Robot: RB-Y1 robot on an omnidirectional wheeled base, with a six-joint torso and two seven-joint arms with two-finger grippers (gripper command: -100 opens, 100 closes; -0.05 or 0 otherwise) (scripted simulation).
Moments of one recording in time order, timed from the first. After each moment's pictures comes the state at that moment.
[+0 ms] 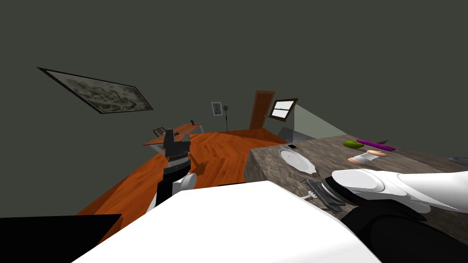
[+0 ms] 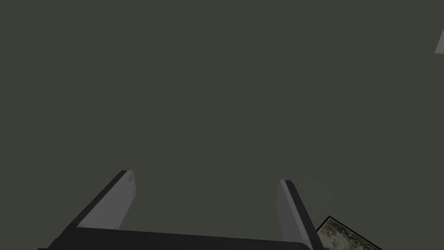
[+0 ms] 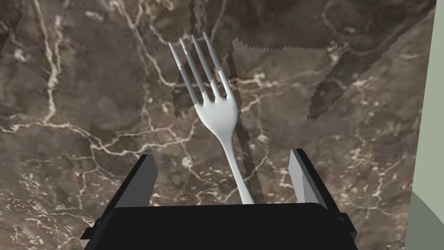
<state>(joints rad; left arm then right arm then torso) 0.45 -0.03 0.01 -2.31 0.04 -0.52 -0.07 0.88 -2.02 0.44 -1.78 0.92 -0.23 0.36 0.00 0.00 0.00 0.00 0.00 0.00</state>
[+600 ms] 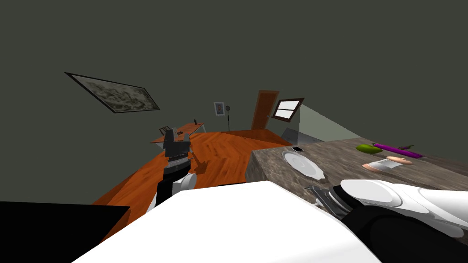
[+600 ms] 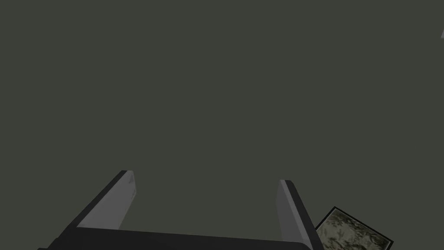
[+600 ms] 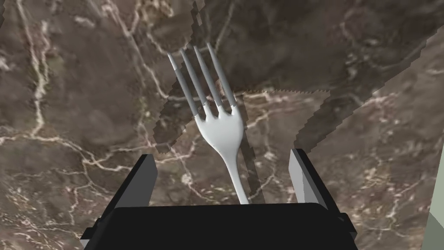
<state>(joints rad) 0.45 -0.03 0.01 -2.31 0.04 -0.52 -0.07 0.90 -1.92 0.46 -1.74 0.95 -0.21 0.39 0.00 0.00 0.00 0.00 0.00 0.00</state>
